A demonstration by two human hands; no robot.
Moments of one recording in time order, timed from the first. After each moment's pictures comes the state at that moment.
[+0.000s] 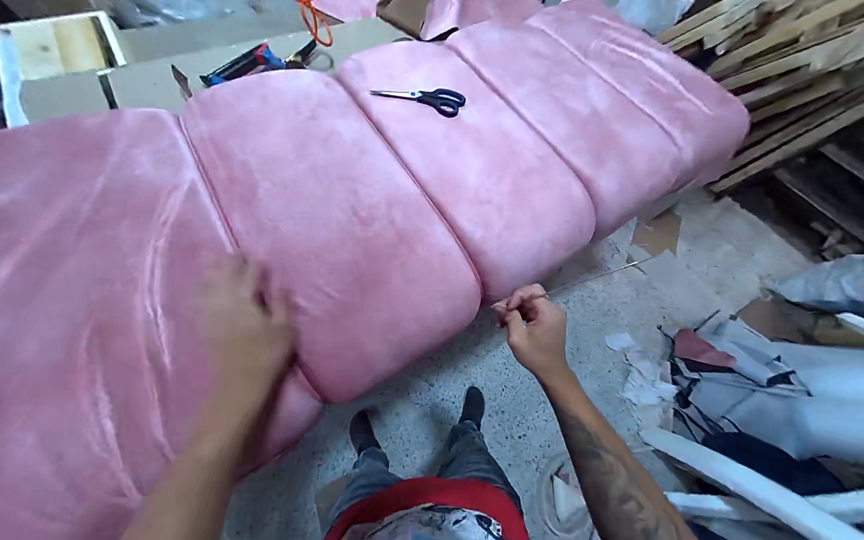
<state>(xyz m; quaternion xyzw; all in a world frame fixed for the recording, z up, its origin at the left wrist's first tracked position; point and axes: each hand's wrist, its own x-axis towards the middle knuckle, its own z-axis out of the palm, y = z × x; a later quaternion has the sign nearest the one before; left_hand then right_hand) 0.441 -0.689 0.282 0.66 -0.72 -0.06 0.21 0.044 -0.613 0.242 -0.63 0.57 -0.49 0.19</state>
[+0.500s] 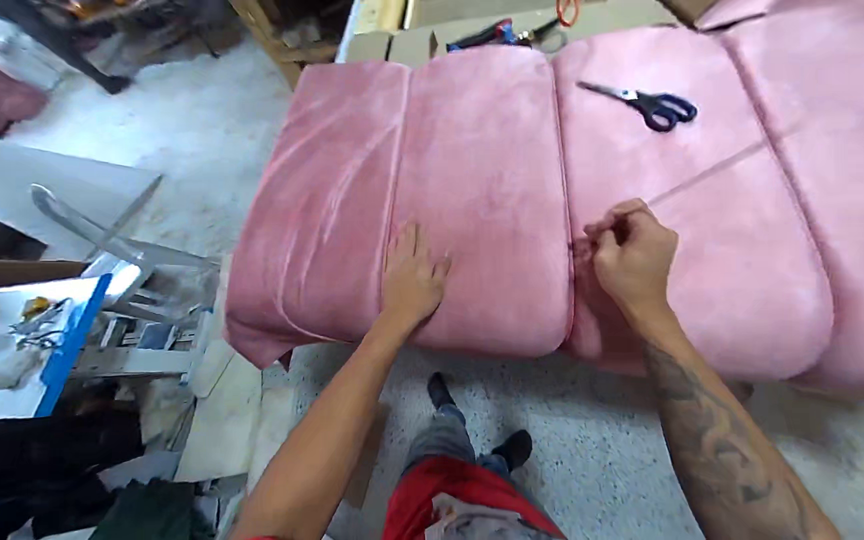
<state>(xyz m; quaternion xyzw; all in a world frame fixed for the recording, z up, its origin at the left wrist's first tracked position) 0.322 -0.667 0.264 0.79 -0.59 -0.07 0.15 0.028 -0.791 0.286 -0.77 0.44 -0.39 0.25</state>
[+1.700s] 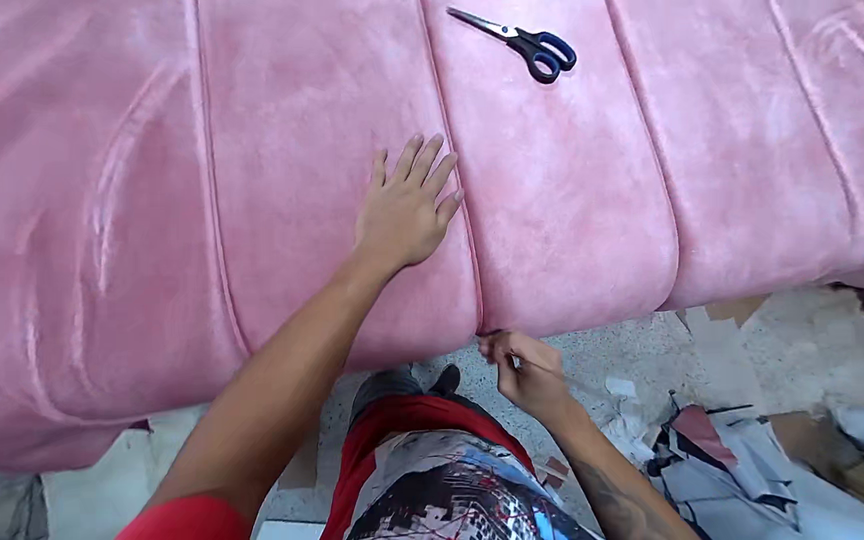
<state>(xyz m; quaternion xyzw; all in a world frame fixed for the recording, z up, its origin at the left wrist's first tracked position) 0.236 -0.839 0.264 0.63 -0.77 -0.10 0.06 -0.028 -0.674 0.212 -0.79 0.39 -0.35 0.31</state>
